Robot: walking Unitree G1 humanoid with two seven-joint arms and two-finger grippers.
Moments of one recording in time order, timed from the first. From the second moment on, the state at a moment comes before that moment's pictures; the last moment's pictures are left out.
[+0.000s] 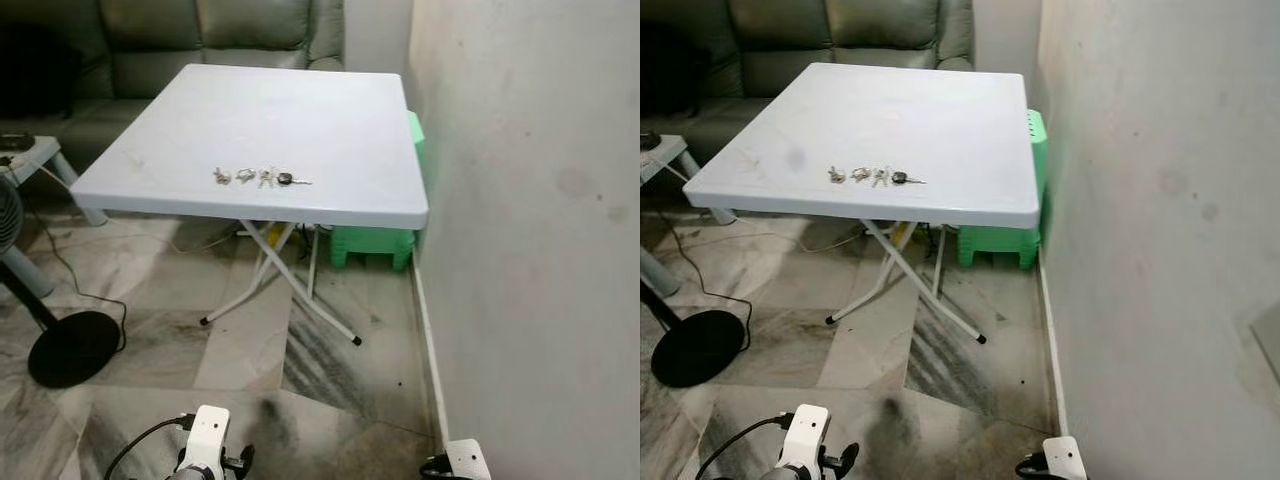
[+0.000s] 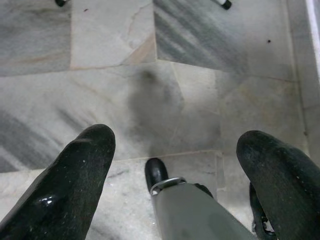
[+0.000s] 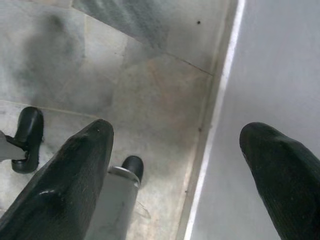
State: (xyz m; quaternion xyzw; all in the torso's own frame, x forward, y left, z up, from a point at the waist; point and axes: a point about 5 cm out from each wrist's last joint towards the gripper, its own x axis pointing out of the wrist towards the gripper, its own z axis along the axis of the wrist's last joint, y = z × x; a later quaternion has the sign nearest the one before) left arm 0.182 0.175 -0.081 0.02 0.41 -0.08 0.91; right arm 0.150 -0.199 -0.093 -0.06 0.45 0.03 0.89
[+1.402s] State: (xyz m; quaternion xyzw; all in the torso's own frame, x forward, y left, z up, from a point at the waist) left arm 0.192 0.167 -0.078 0.02 0.40 -0.09 0.91; right arm 0.144 -0.203 -0.095 -0.07 0.46 0.03 0.88
